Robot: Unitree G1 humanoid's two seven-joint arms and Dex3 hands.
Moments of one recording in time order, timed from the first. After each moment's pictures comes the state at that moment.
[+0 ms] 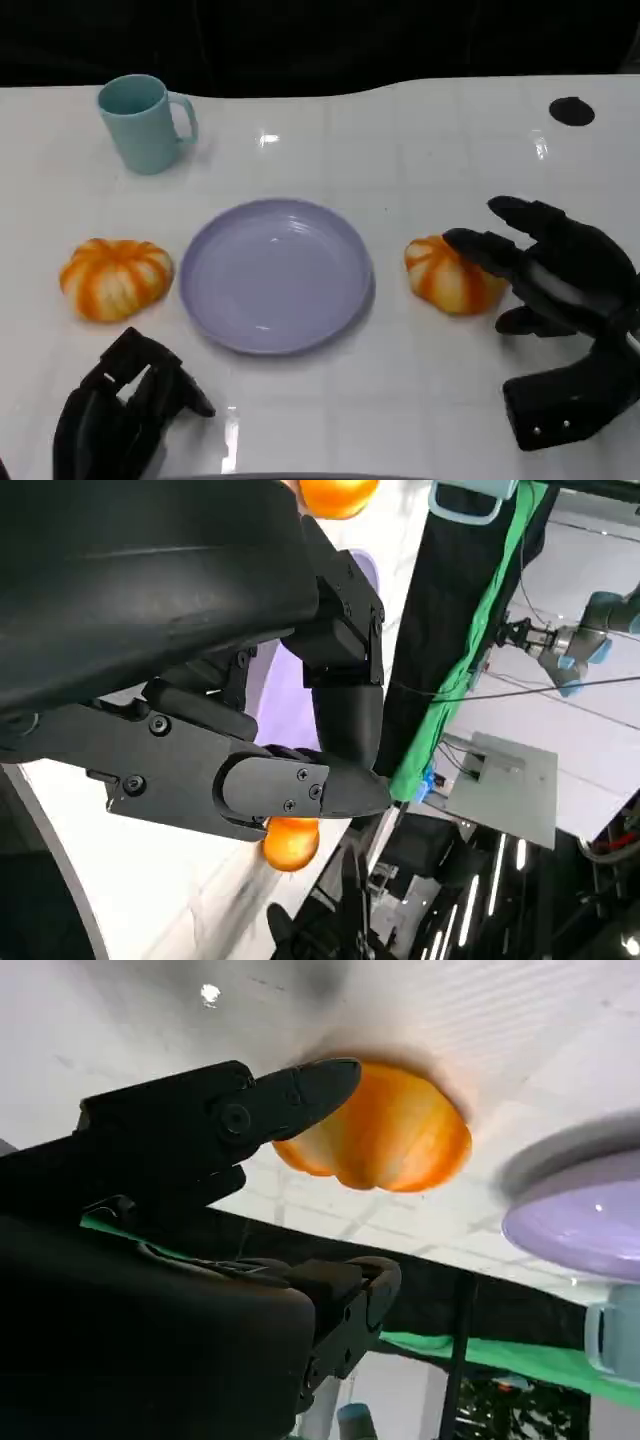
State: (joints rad) left arm -0.11 -0.05 0.33 0.75 -0.49 -0.38 -0.78; right arm -0.56 -0.44 0.52 0.74 -1.00 -0.41 -0.37
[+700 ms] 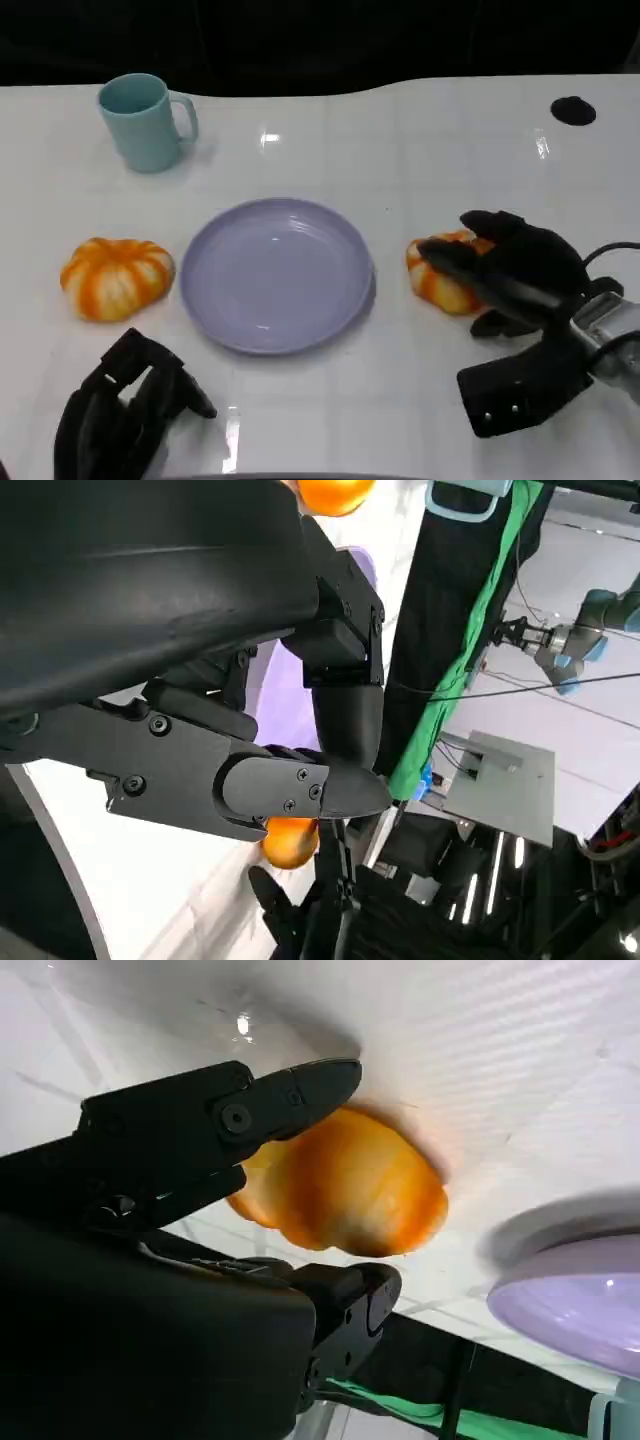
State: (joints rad) left arm -0.10 -0.06 0.33 0.73 -0.49 -0.38 -0.78; right arm -0.74 -0.30 0.69 1.05 -1.01 -0.35 -0.41
